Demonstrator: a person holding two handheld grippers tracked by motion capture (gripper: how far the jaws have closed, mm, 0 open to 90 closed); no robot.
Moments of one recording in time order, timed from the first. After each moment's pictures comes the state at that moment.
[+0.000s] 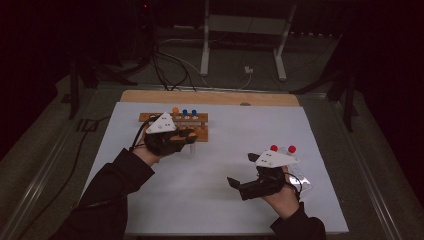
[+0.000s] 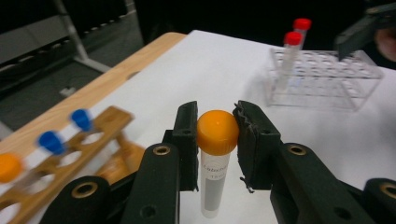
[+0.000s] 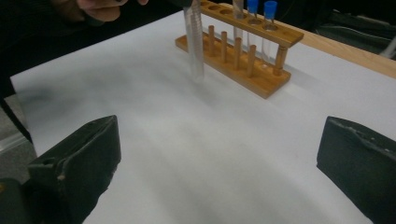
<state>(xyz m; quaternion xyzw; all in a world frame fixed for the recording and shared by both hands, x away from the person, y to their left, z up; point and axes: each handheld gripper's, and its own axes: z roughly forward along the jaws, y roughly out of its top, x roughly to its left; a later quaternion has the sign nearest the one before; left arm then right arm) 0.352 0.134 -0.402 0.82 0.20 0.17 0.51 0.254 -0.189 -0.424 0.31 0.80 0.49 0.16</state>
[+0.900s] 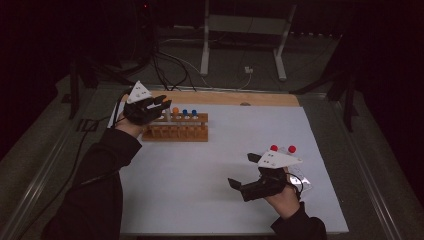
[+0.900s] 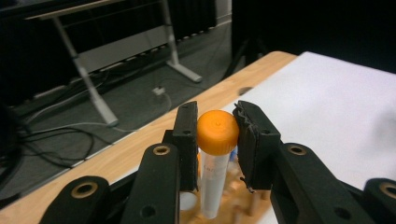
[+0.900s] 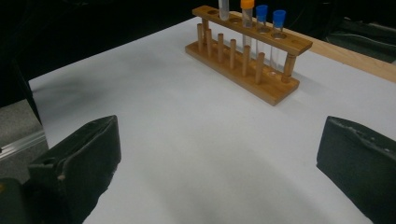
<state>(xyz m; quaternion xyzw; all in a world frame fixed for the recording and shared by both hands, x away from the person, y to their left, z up) 0.418 0.182 -0.379 0.76 0.31 0.29 0.49 0.253 -0.192 -0.423 0.30 0.80 0.50 0.16</state>
